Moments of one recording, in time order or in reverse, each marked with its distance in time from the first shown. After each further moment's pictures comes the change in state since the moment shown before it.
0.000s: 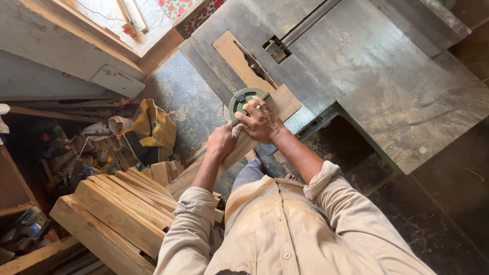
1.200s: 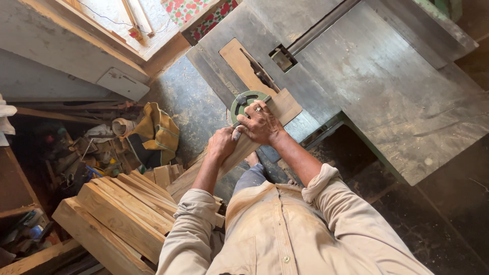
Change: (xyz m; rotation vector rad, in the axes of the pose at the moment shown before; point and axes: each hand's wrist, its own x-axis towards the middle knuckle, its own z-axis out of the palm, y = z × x) left_hand 0.011 -0.005 -0.017 -0.048 -0.010 -0.063; right_hand 0.023 0.004 0.004 0.045 0.038 0.012
